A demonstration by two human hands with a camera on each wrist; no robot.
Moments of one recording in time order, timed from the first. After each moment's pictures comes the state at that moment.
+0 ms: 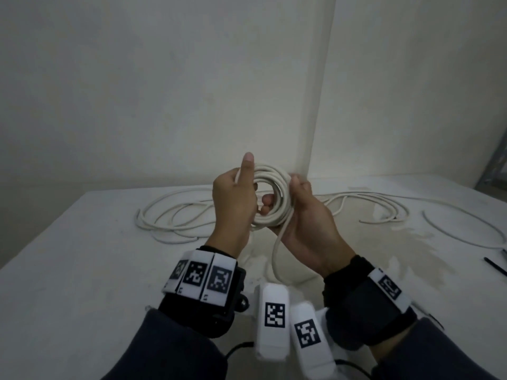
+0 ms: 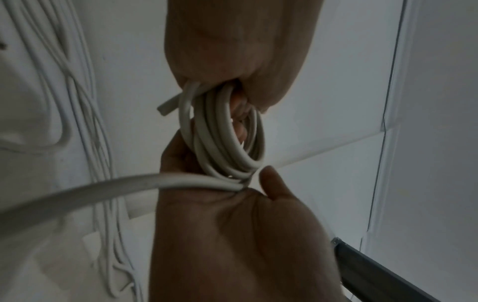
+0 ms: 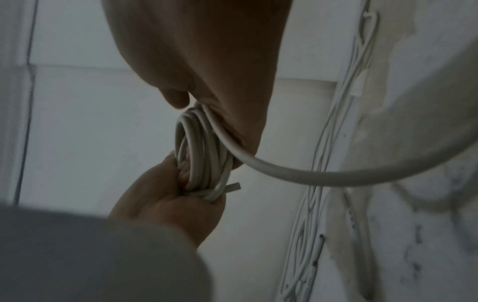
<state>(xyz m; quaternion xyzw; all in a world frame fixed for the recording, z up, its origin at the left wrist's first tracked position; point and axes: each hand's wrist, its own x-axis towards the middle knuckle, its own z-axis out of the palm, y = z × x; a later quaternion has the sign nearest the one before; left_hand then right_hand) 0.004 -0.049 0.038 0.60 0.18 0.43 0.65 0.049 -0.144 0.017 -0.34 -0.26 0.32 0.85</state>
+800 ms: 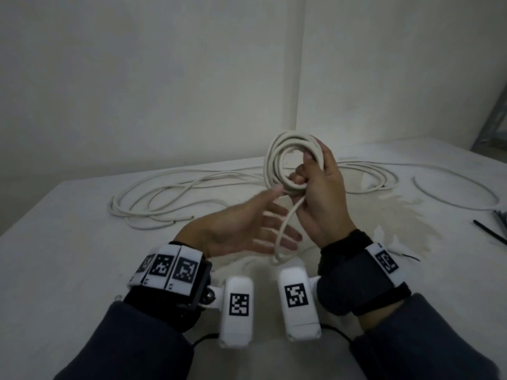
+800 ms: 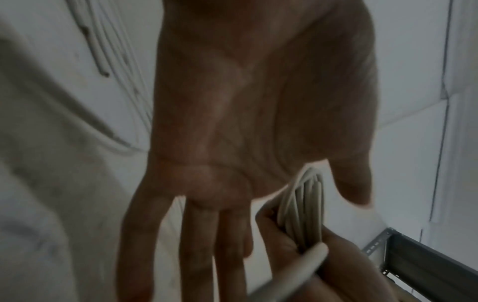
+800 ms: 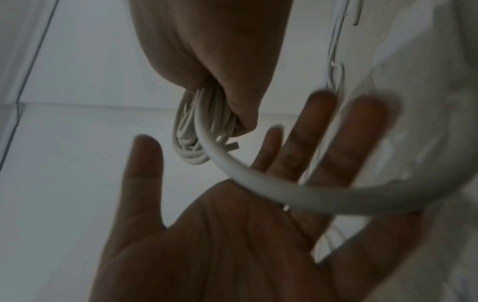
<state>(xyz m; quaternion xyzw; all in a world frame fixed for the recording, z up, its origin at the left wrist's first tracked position) 0.003 -0.065 0.003 0.71 0.06 -0.13 0.69 0.086 -0.174 0.004 -0.39 -0.19 0.08 0.90</state>
